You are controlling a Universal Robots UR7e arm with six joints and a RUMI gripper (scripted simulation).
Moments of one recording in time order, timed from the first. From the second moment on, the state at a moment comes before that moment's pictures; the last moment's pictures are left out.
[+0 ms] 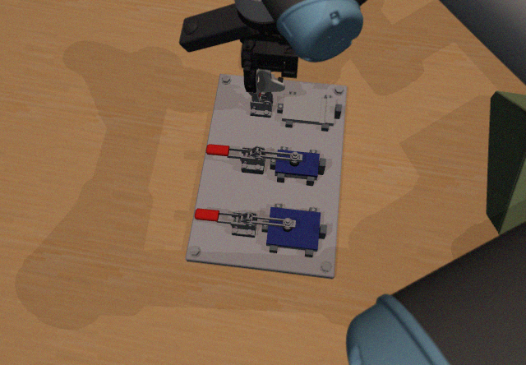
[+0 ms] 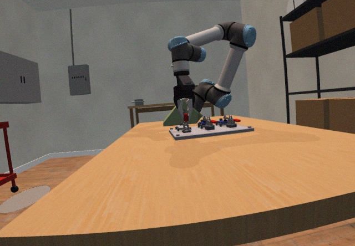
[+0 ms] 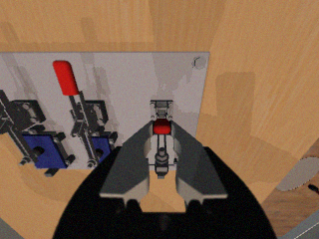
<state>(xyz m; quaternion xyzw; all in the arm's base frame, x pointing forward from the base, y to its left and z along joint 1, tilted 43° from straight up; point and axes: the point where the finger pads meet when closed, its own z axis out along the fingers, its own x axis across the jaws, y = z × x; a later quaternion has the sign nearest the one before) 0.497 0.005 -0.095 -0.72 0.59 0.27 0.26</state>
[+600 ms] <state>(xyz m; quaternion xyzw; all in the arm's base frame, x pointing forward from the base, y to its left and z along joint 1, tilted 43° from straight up) 0.495 0.005 -0.095 -0.72 0.59 0.27 0.26</state>
